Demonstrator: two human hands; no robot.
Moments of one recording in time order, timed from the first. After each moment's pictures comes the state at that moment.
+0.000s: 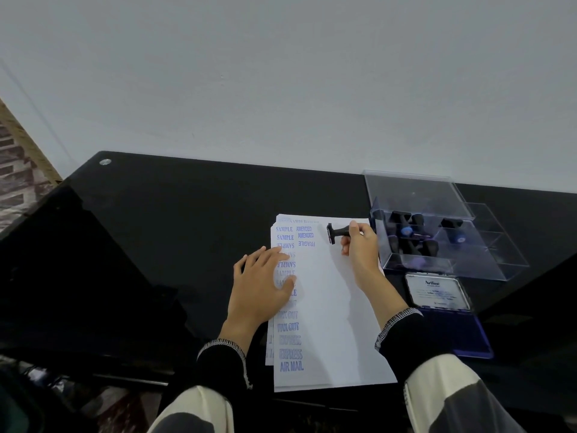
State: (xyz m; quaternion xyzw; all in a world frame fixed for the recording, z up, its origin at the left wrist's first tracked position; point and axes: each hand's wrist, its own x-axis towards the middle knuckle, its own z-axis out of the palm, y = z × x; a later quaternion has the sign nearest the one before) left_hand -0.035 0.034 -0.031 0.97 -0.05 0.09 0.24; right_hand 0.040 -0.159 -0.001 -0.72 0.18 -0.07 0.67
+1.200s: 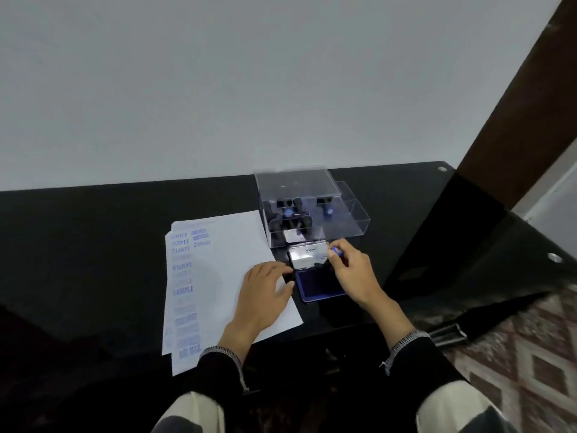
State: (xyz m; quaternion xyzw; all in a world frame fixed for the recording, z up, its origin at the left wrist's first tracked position) left_hand -0.076 -0.135 -0.033 0.91 -0.24 0.05 0.32; right_hand -0.114 -0.337 0.024 -0.89 0.06 -0.13 0.43
